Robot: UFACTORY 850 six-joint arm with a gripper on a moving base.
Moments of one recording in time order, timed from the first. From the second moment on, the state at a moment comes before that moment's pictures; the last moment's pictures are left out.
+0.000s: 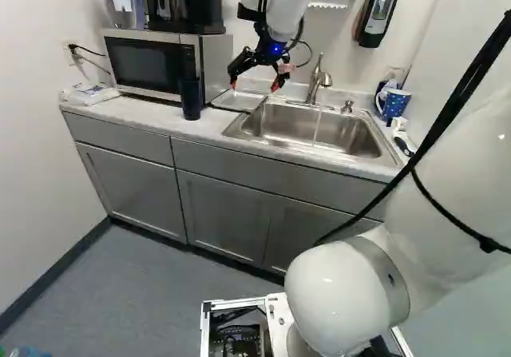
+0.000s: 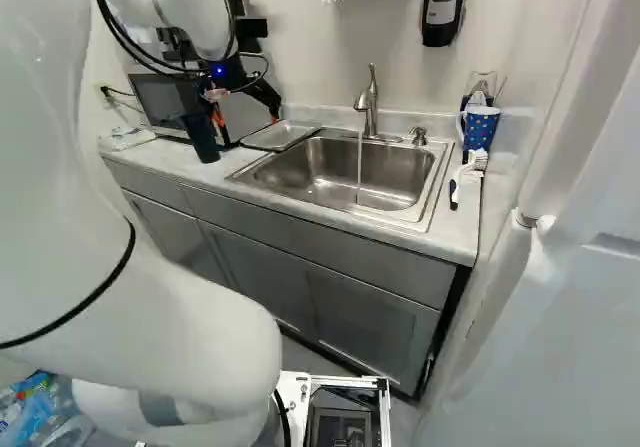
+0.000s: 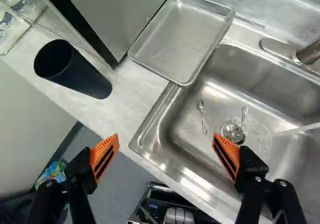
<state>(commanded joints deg) 10.5 8.2 -63.2 4.5 -36.8 0.0</state>
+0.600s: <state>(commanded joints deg) 16.7 5.7 -65.6 4.5 -36.8 0.0</state>
